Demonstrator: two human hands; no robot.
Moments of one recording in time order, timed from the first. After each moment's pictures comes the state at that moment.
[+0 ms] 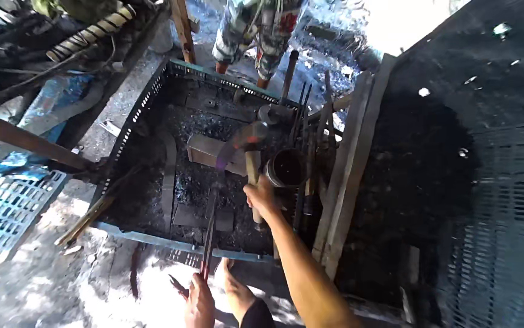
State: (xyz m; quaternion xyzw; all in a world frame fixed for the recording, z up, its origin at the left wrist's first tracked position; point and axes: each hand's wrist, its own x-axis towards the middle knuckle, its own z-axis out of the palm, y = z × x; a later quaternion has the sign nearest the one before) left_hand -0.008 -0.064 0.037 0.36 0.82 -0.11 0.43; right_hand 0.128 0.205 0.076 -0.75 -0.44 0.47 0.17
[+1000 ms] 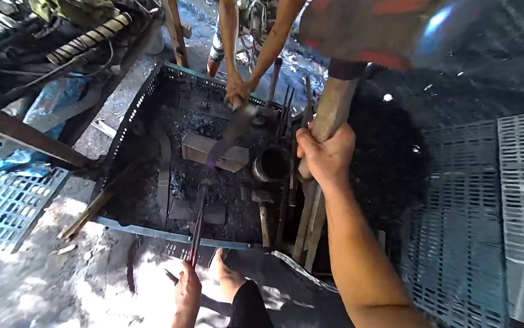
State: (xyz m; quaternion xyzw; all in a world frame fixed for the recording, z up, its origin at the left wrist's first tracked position) left_hand -0.035 -0.074 0.033 0.37 0.80 -0.14 0.44; right_hand 0.172 0.213 0.322 -0.67 -0.61 0.17 0.39
